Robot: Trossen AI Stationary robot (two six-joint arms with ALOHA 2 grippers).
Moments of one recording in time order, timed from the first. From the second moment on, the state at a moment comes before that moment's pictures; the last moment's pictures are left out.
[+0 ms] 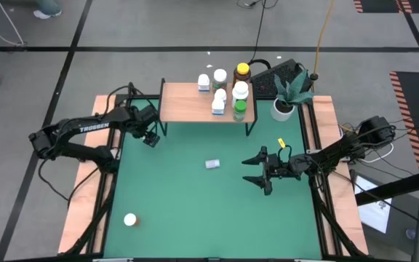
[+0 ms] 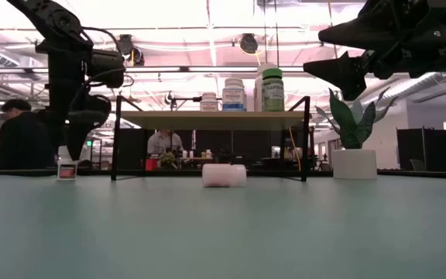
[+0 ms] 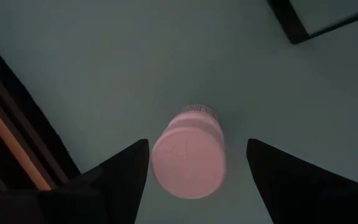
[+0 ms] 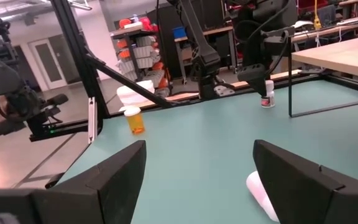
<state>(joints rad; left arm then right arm) 0.62 1.22 0.68 -0.88 -0.16 -0.35 0.32 1.29 0.18 1.11 0.31 0.24</state>
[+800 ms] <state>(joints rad) 0.60 1.15 0.70 -0.96 -0.14 -0.37 0.32 1.29 0.18 1.10 0.31 0.22</state>
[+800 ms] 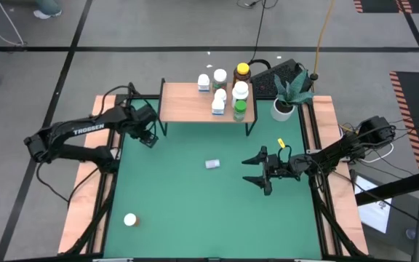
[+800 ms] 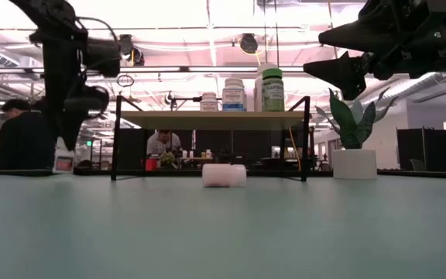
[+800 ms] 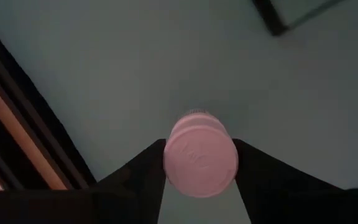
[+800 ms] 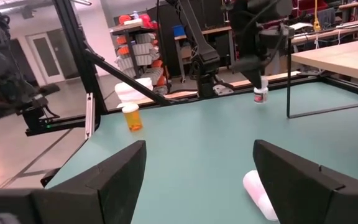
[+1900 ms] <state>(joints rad) 0.44 1.84 2.06 -1.33 -0.13 -0.01 0.33 1.29 0.18 1.09 0.31 0.22</state>
